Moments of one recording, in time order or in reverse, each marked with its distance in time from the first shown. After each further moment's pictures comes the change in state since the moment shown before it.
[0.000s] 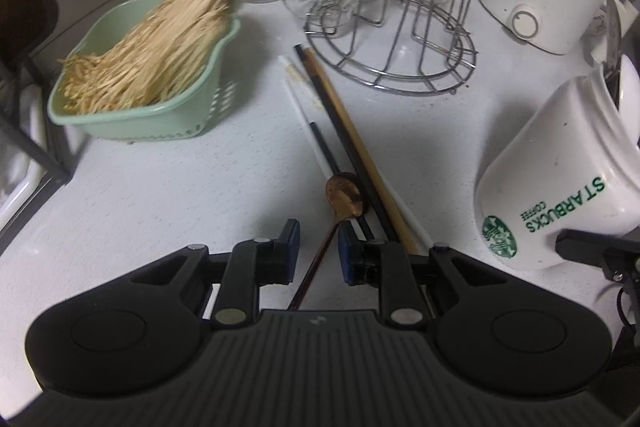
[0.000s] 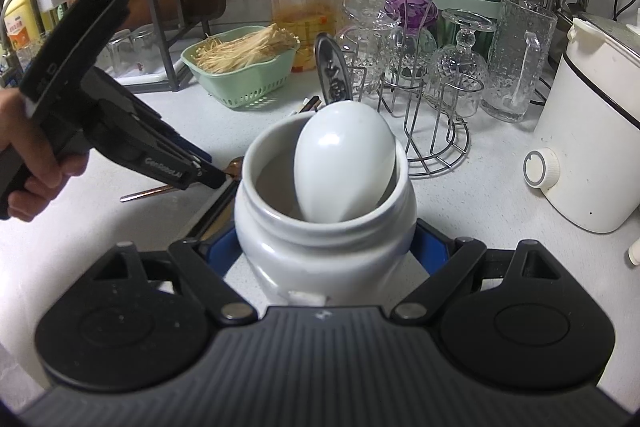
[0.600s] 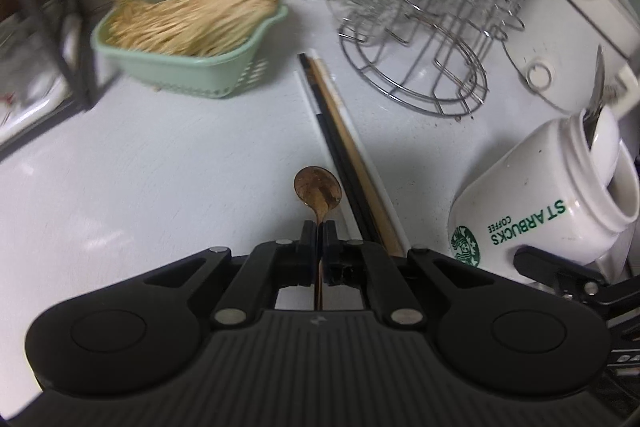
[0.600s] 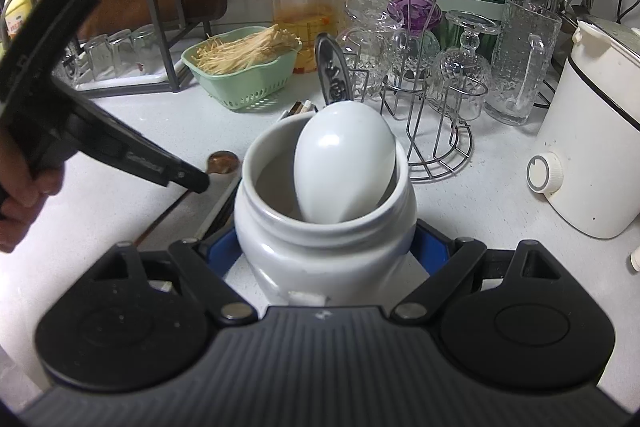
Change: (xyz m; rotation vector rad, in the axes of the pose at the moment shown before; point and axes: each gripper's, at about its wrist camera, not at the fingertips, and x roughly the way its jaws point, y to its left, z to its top) left arm -0.027 0.005 -0.021 -0.277 -0.030 -0.001; right arm 0.004 -0.001 0.003 -0.009 0.000 0.011
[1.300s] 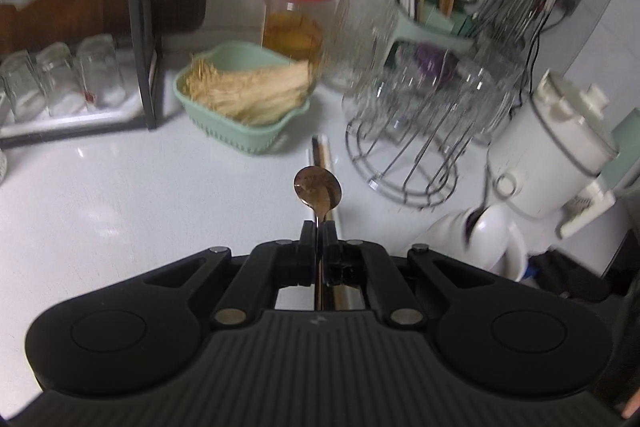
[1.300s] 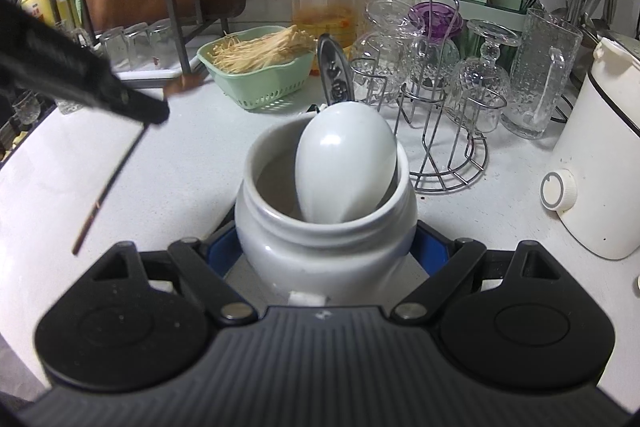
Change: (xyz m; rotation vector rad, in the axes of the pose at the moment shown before) left arm -0.102 -0.027 -0.007 -0.214 -0.242 0.048; right arm 0.005 0.002 0.004 -0.049 -0.002 0.040
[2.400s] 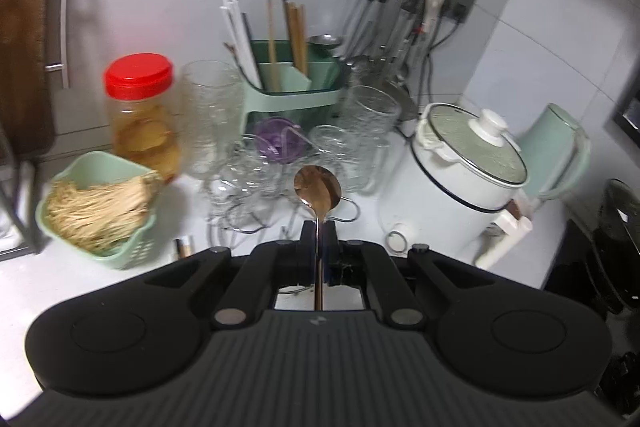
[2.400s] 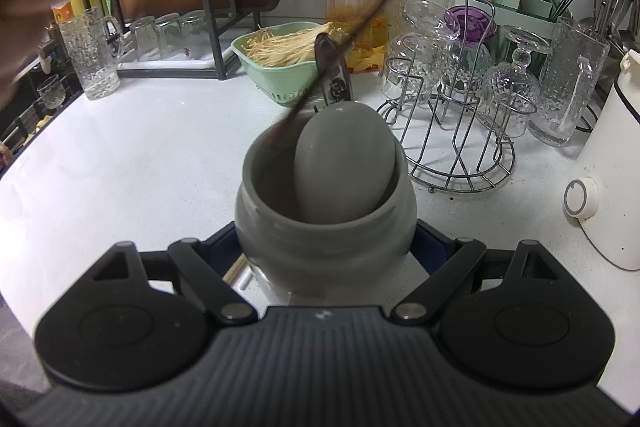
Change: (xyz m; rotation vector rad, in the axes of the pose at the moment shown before) left arm 0.020 -0.098 0.053 0.204 -0.100 -0.242; right arm -0.004 0.011 -0.002 -0.049 0.005 0.069
